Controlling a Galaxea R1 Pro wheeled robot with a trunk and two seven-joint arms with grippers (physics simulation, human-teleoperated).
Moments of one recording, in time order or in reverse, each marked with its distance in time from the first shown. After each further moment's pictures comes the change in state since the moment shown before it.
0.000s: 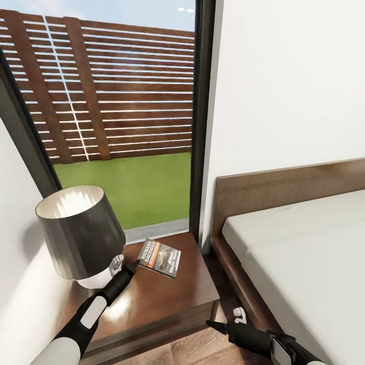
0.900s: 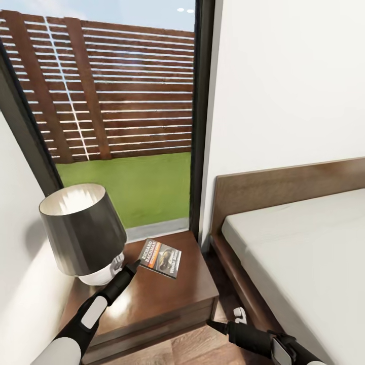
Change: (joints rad) left arm 0.000 -0.003 -0.001 0.000 -0.002 0.000 -0.001; right arm 0.000 -0.002 0.001 0.000 0.000 -0.001 0.000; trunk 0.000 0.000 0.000
